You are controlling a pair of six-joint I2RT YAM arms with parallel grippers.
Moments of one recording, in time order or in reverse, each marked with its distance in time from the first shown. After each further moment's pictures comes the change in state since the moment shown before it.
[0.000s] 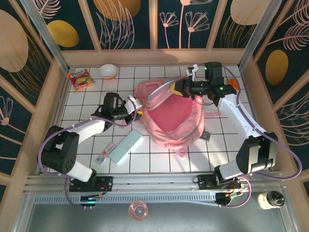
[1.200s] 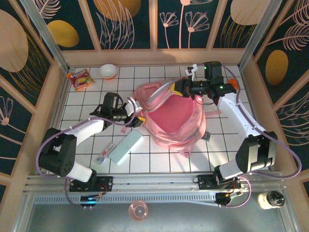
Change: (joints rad) left arm 0.002 -0.021 0.027 -0.147 0.114 -0.018; right arm 0.000 0.014 0.021 -0.040 -0.010 -0.037
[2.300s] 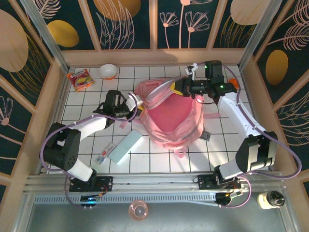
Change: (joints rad) left arm -0.006 0.069 0.037 0.114 -0.148 -0.109; right arm -0.004 0.001 0.020 -0.001 -0.018 0.002
